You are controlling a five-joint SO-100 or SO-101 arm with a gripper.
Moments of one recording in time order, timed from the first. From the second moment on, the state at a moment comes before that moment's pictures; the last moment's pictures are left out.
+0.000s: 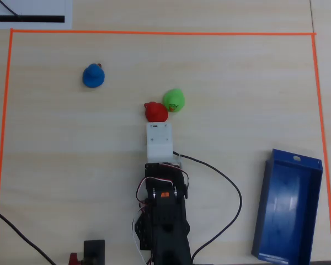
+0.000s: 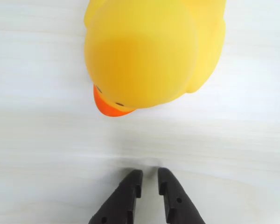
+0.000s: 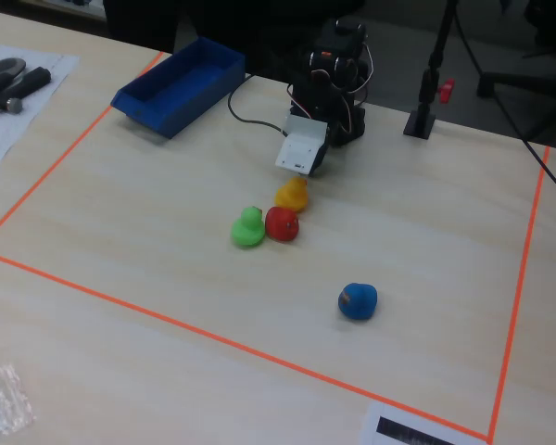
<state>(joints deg) 0.6 190.2 177.8 76.5 -86.6</state>
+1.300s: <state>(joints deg) -6.9 155.2 134.7 77.2 -81.7</state>
